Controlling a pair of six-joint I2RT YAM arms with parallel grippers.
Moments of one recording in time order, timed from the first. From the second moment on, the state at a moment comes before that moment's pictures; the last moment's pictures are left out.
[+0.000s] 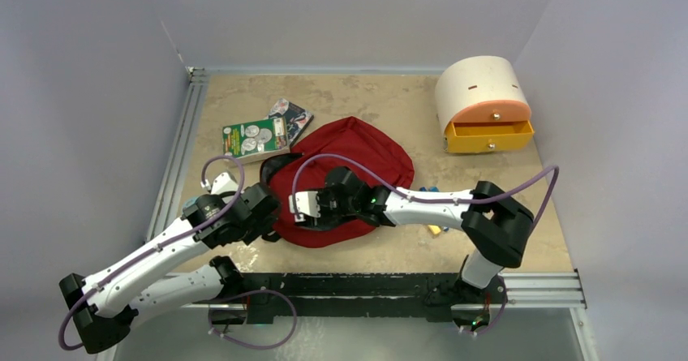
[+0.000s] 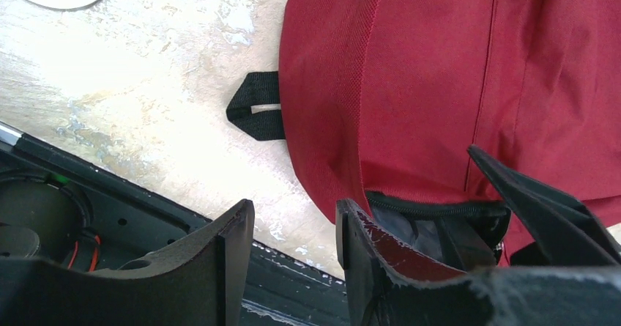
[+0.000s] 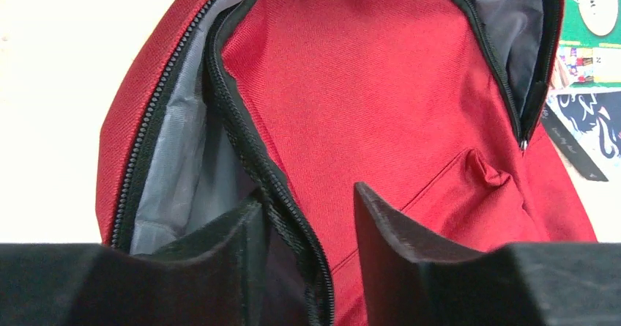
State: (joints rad) left arm -0.87 0.83 0.85 -1.26 -0.49 -1.56; right arm 1.07 1.64 0.96 0.02 -0.23 -0.68
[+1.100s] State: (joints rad) left arm -0.77 1.00 0.81 -1.08 -0.49 -1.43; right arm 1.05 1.50 0.67 0.48 -0.22 -0.21
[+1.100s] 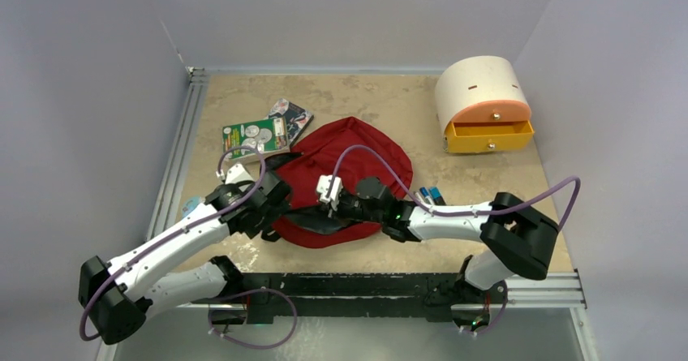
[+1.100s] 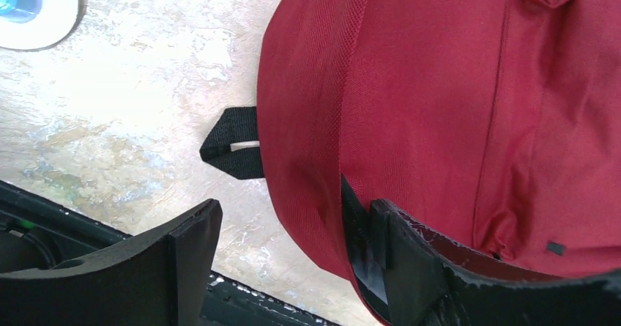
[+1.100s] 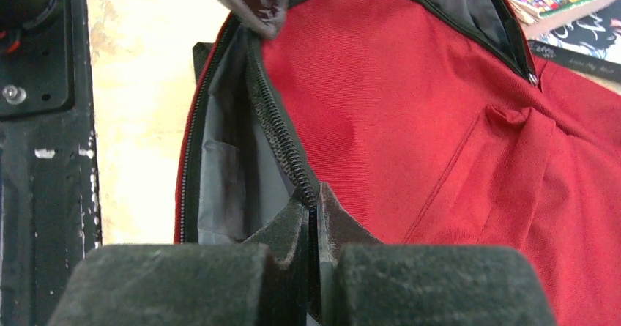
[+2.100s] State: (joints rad) left arm -0.77 0.88 0.67 -0.94 -0.46 -1.36; right arm 0.89 1.41 0.61 0.60 -0.09 0.35
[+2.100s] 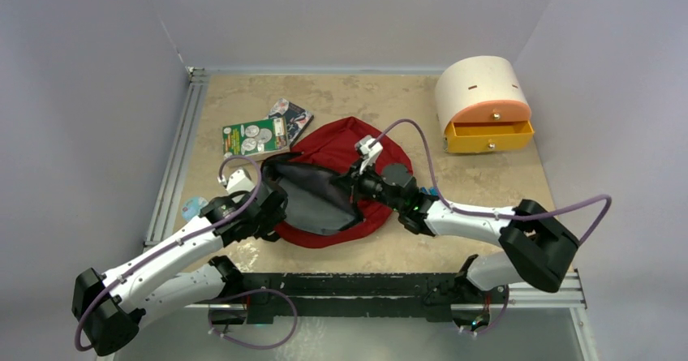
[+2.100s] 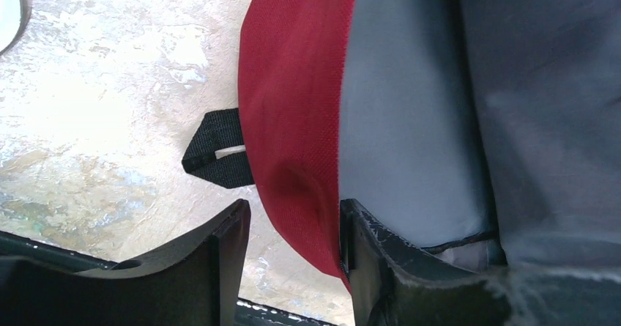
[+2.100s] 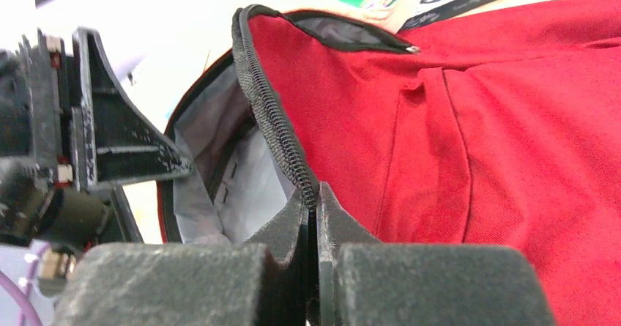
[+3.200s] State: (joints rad) left arm -0.77 0.88 0.66 -0.92 -0.46 -1.33; right arm 0.84 1.15 0.40 0.28 0.48 1.23
